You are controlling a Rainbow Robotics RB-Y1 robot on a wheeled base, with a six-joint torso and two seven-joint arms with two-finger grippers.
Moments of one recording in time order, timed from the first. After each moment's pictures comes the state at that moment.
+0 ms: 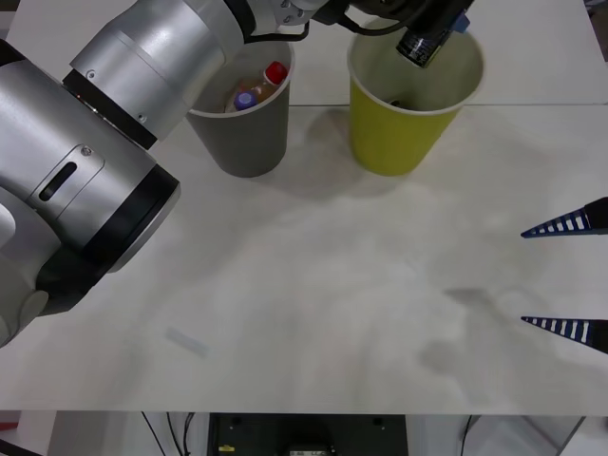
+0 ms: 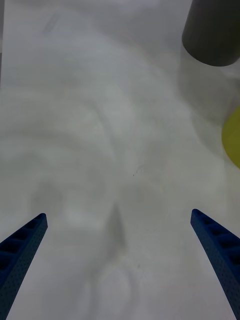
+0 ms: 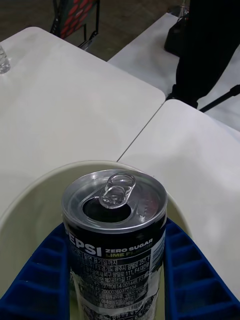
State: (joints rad) right arm 0.26 -1.13 -0.26 -2.01 1.31 -1.13 -0.09; left arm -1.48 0.17 -0.46 -0.89 -2.17 -0.97 1.28
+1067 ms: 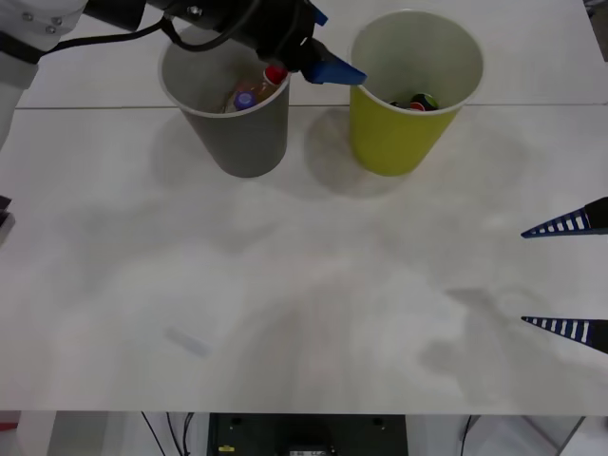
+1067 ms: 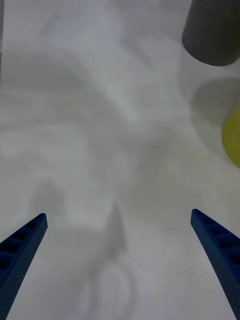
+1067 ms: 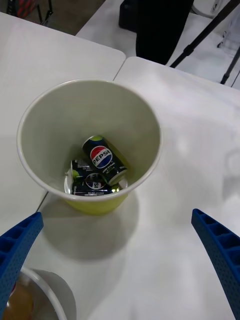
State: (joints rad) right arm 0.26 -1.13 -0.26 -2.01 1.31 -1.13 -0.09; left arm -1.08 0.61 -0.30 -1.60 -1.86 -1.31 1.12
